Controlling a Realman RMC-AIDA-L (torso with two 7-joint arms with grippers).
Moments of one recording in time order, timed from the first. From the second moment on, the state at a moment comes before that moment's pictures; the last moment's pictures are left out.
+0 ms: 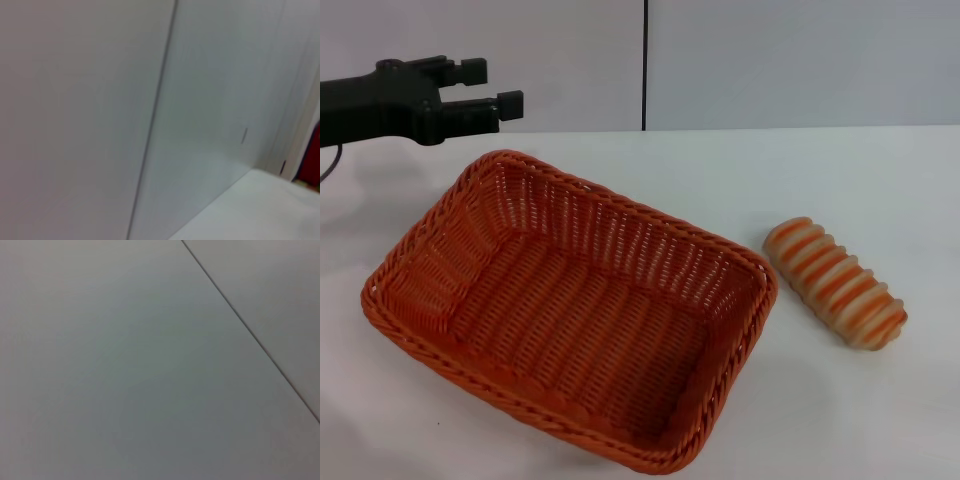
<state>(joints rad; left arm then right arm) -0.49 -2.04 0.66 0.98 1.90 1.60 -1.68 0.31 2.07 -0.09 -0.12 -0.87 -1.35 0.77</state>
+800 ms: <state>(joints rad) -0.56 -2.05 0.68 1.12 2.26 1.56 -1.88 0.31 2.07 -0.09 -0.12 -0.88 -1.34 0.77</state>
